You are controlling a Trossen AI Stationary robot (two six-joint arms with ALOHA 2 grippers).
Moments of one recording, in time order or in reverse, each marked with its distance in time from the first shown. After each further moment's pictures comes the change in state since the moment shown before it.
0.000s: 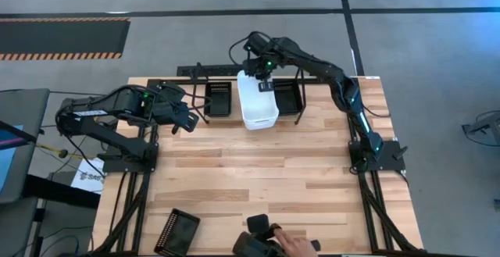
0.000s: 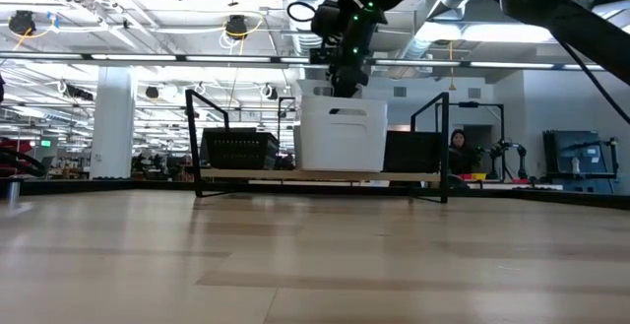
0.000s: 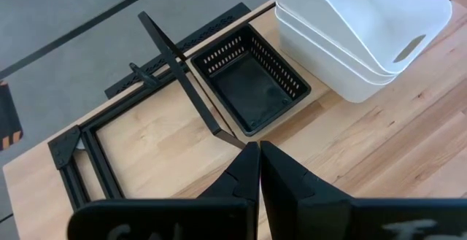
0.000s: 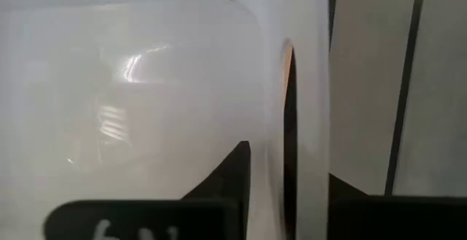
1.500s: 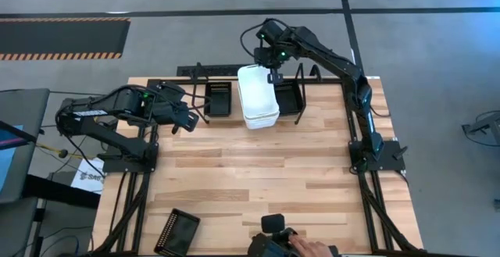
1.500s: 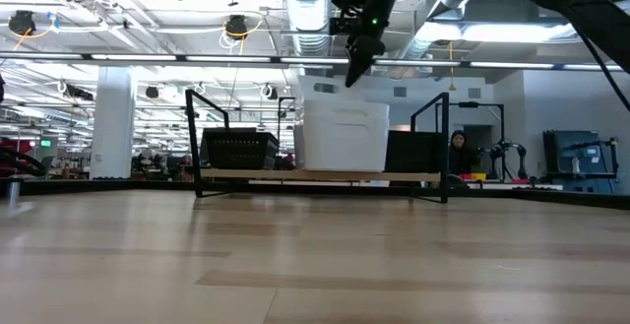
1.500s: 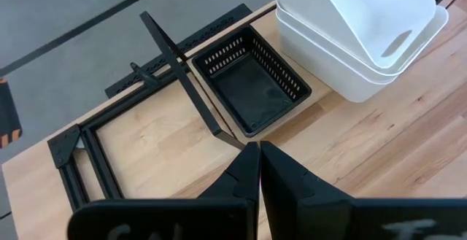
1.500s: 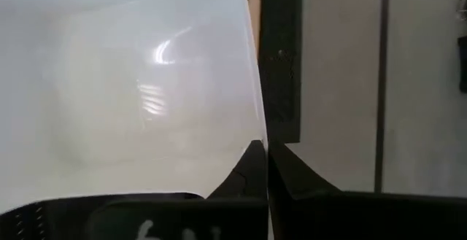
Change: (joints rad) left arm 0.000 0.000 0.000 0.000 -0.005 -0.012; right arm -0.035 -0.138 0.001 -0.073 0.011 0.039
